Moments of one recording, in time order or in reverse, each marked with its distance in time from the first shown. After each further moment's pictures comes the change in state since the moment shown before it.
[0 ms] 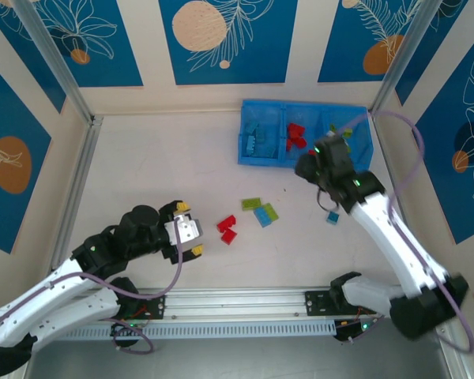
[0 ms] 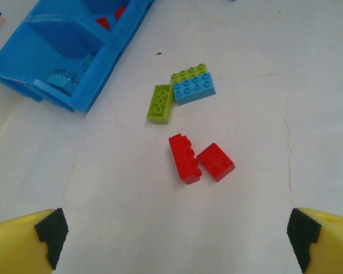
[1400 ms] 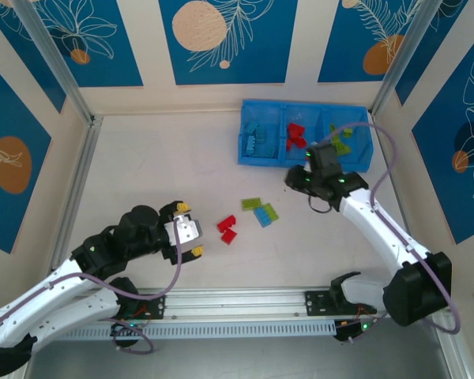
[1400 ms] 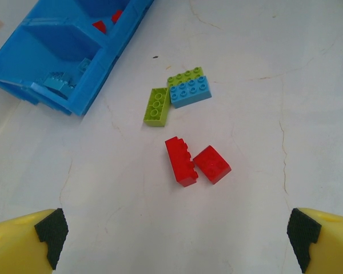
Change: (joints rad) left arm 0.001 -0.010 0.000 0.000 0.014 -0.003; right arm 0.046 0.179 -0.021 0.154 -0.247 -0.056
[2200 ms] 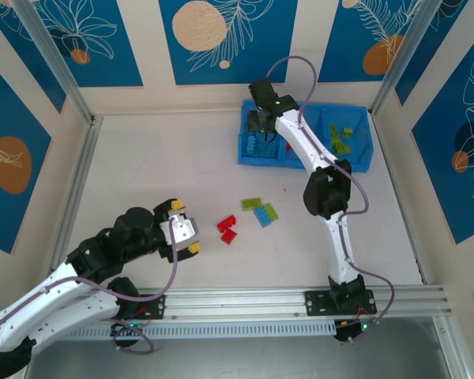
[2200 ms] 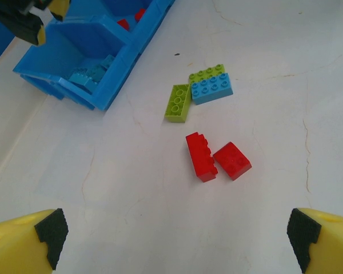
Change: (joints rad) left arm 0.005 -0.029 -0.008 0.000 -0.063 0.007; right arm 0.034 1.032 1.271 -0.395 0.221 -0.229
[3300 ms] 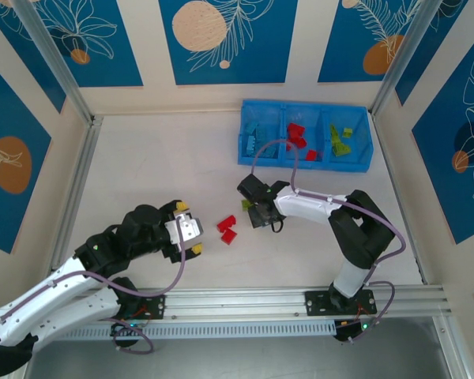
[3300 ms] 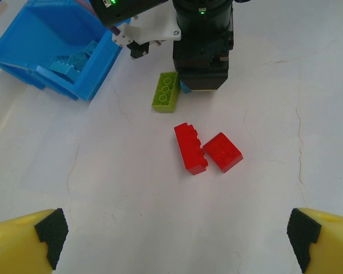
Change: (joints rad) left arm 0.005 0.050 -0.003 0.000 0.018 0.000; right arm 0.335 -0.565 -1.279 0.351 0.010 0.079
